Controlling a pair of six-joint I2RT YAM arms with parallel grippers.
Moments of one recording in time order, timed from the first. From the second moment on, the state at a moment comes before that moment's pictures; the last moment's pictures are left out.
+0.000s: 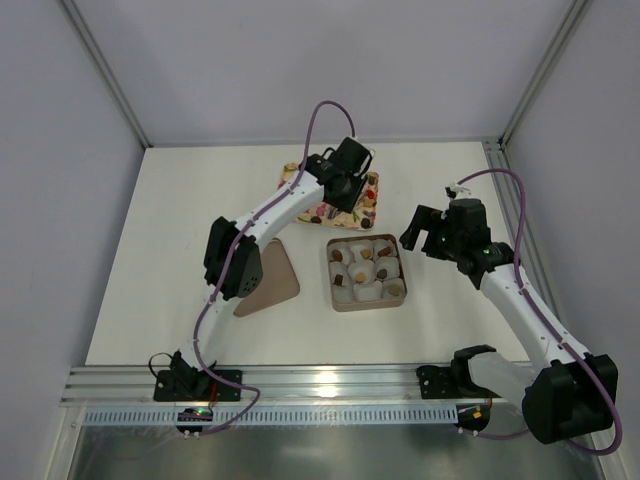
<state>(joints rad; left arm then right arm) -0.72 2.28 2.22 -0.90 -0.13 -0.15 0.19 1.06 0.80 -0.44 -0.07 0.44</state>
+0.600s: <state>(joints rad) -0.72 2.29 2.22 -0.91 -0.15 -0.13 0.19 1.06 0.80 -0.44 -0.07 0.44</state>
